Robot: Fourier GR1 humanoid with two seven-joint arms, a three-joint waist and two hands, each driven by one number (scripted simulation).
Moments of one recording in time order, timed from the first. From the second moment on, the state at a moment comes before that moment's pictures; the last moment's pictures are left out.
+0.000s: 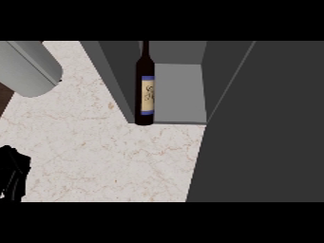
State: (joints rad) left arm 0.23 0.47 0.00 -1.87 0.55 -0.21 -0.25; right arm 0.14 -0.12 0.42 -2.41 -0.16 0.39 0.45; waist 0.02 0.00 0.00
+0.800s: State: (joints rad) left arm 0.23 0.46 0.05 -1.81 0.55 -0.29 -0.27; right arm -0.56 -0.01 0.58 -2.04 -0.33 -0.10 0.55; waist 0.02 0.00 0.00
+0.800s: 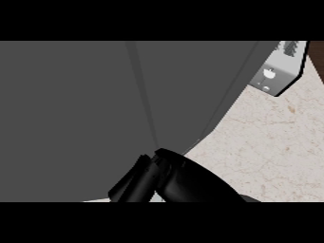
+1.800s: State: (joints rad) left arm 0.24 0.42 0.14 -1.85 0.54 -0.35 -0.19; right arm -0.88 0.00 0.44 -1.45 -0.58 -0.18 0.26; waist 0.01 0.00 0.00
